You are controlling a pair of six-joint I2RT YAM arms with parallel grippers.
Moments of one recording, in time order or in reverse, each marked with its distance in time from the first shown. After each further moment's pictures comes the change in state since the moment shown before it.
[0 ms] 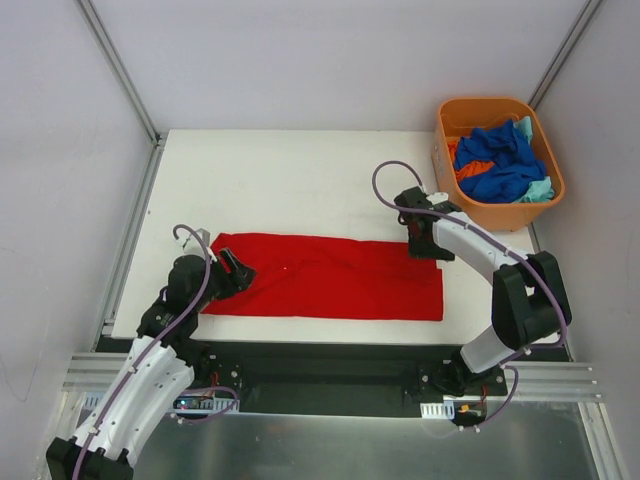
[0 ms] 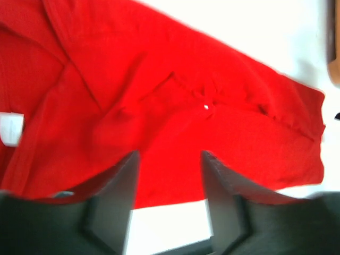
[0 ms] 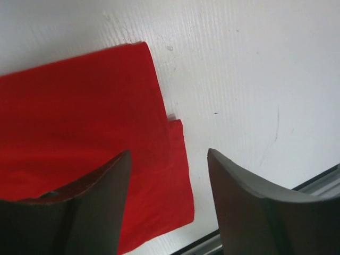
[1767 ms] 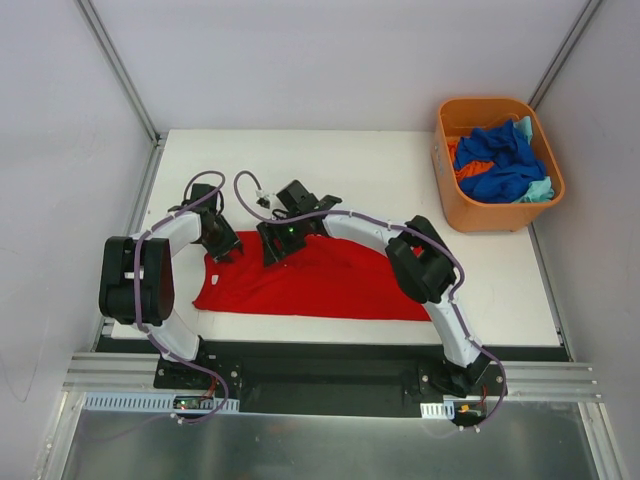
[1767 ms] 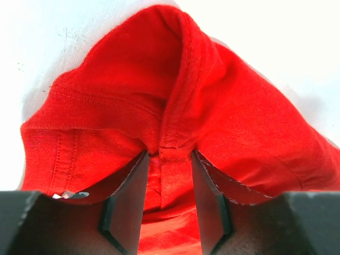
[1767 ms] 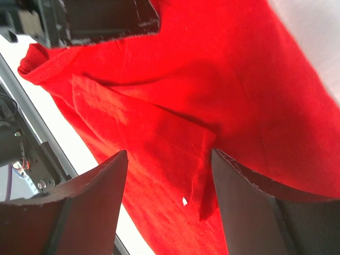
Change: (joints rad) left arm 0.270 1.161 0.568 -0.126 0.064 -0.026; right arm 0.441 0.668 0.707 0.348 -1.007 -0.248
